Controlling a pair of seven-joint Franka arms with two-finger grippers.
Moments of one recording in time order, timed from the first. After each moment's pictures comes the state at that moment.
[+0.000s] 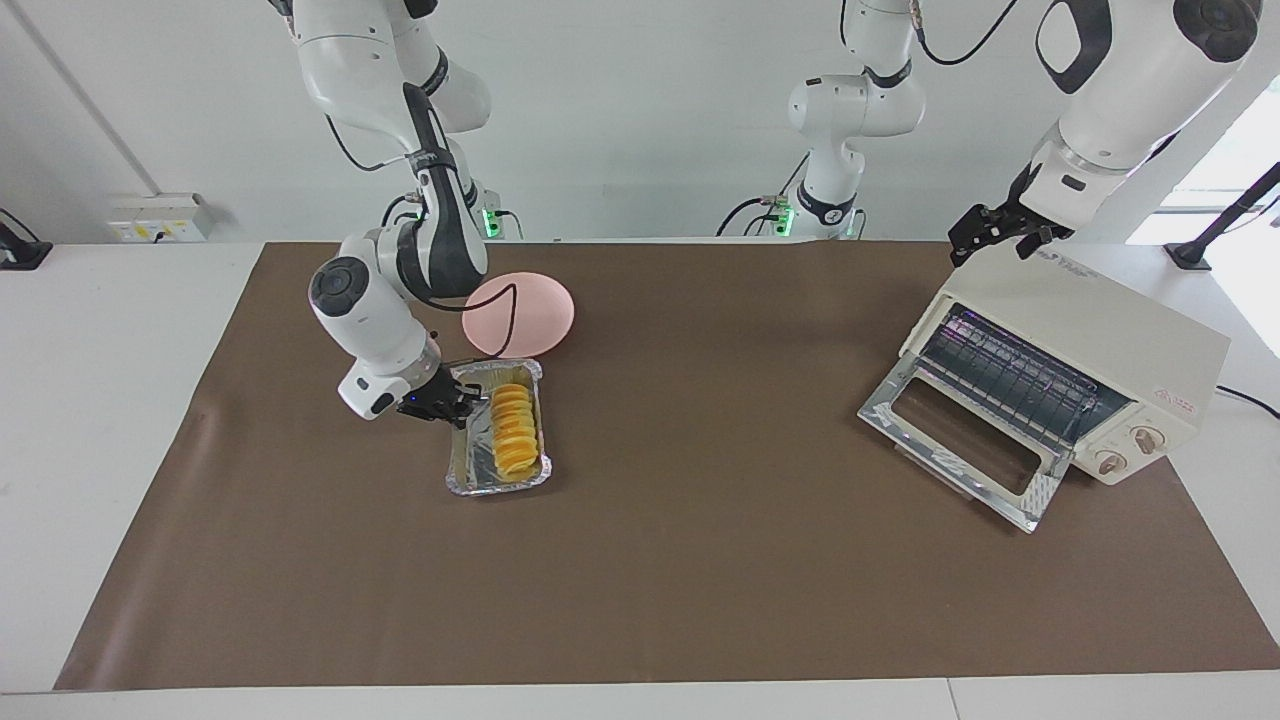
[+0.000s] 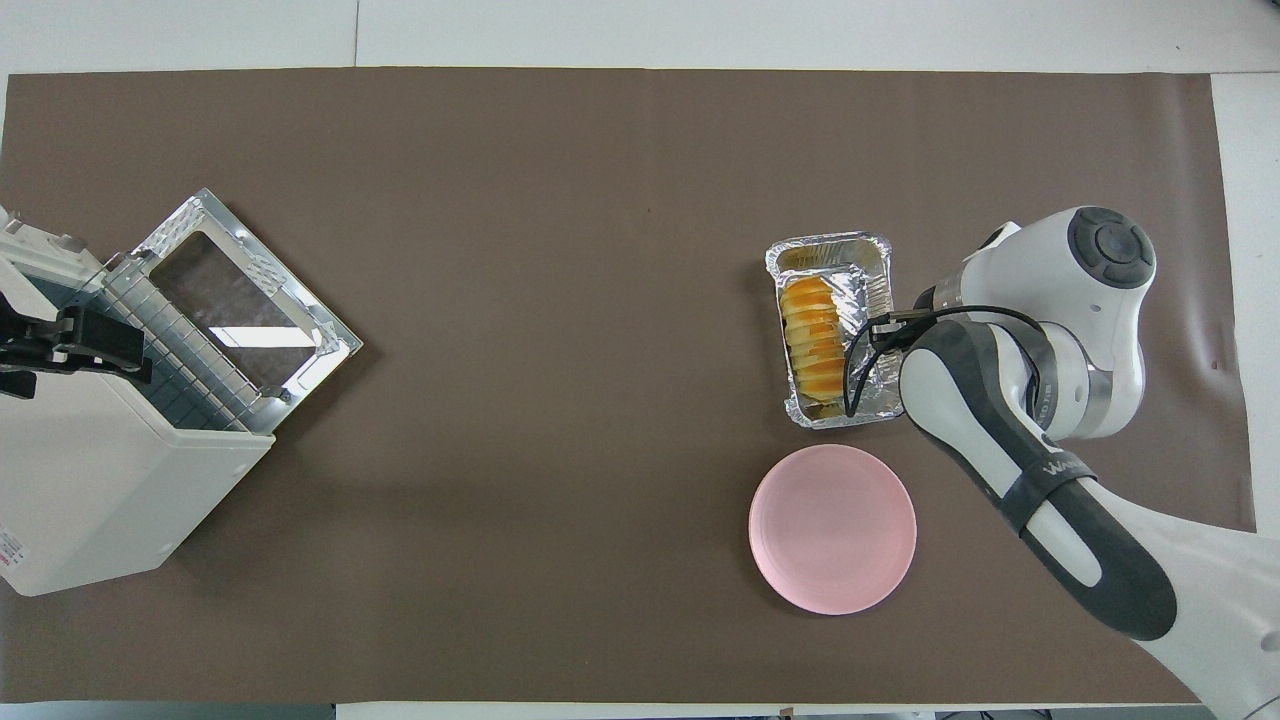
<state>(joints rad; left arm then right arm) -0.10 -0.05 0.06 -1.66 0.01 1.44 -0.08 0.05 0.25 0.09 -2.02 0.18 2.27 -0.01</state>
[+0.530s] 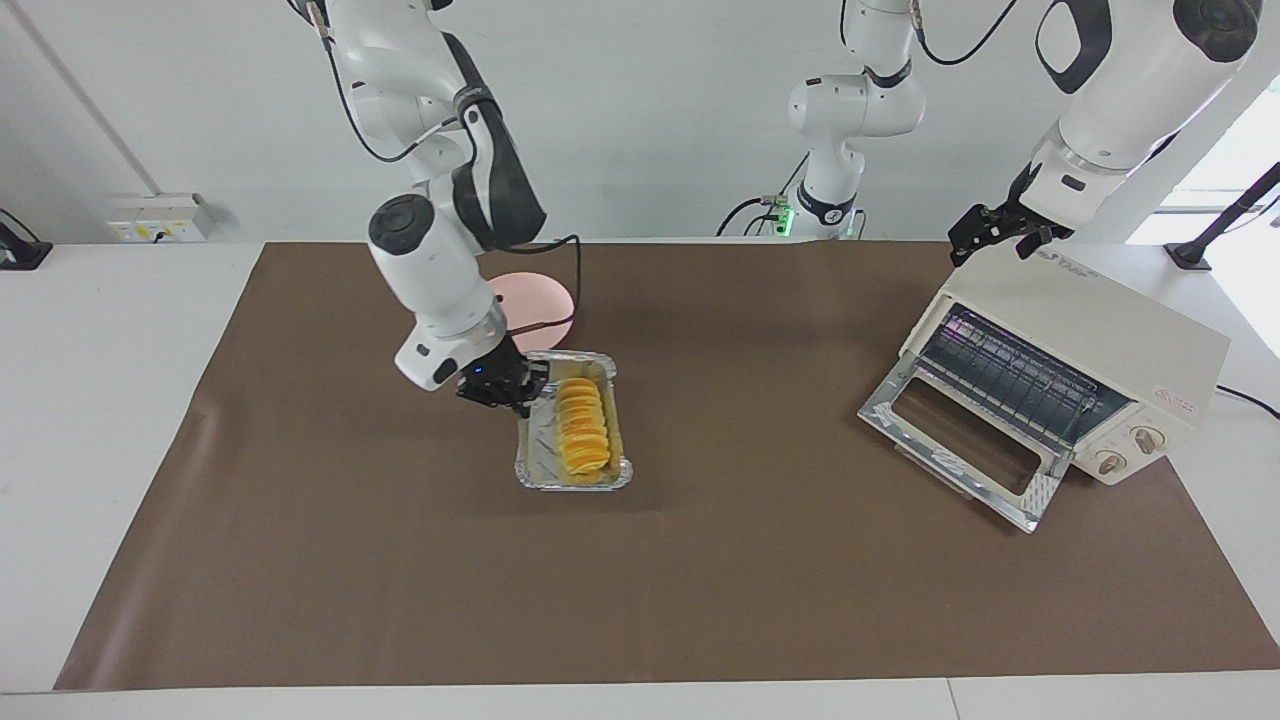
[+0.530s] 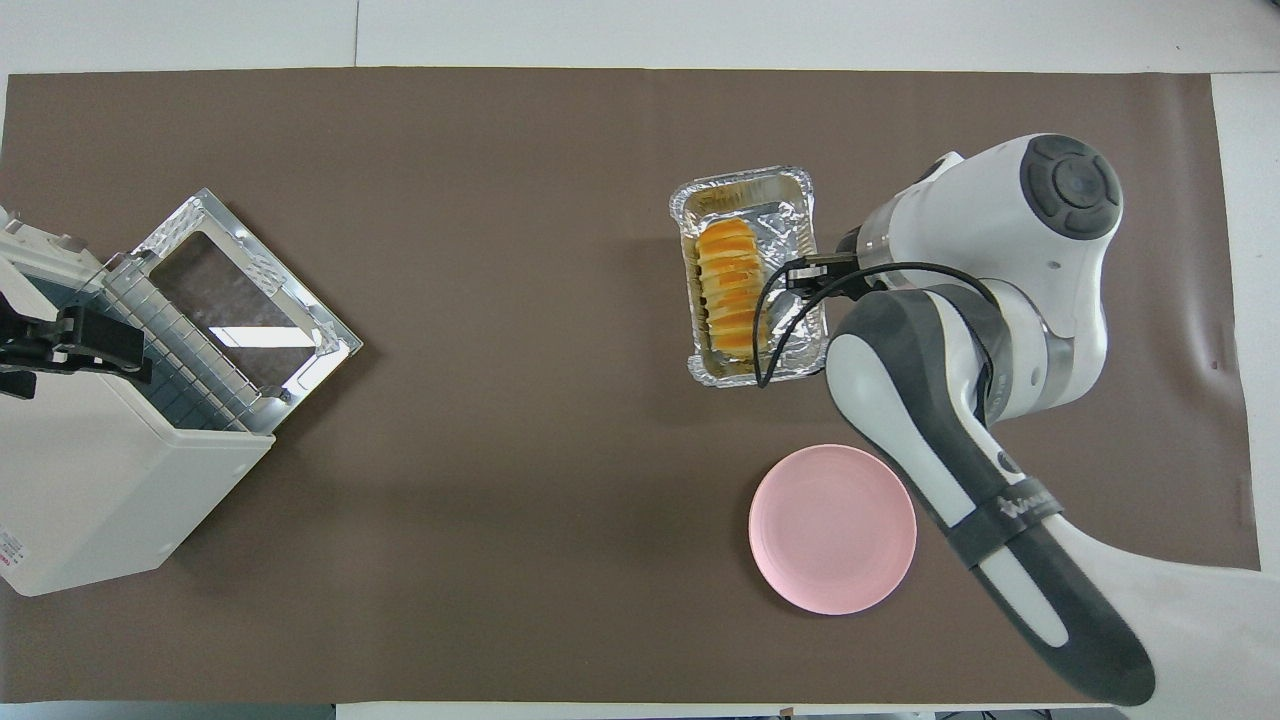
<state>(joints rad) -0.10 -0.05 0.06 -1.66 0.01 1.44 -0.08 0.28 0.25 0.10 -1.78 0.21 2.16 0.27</state>
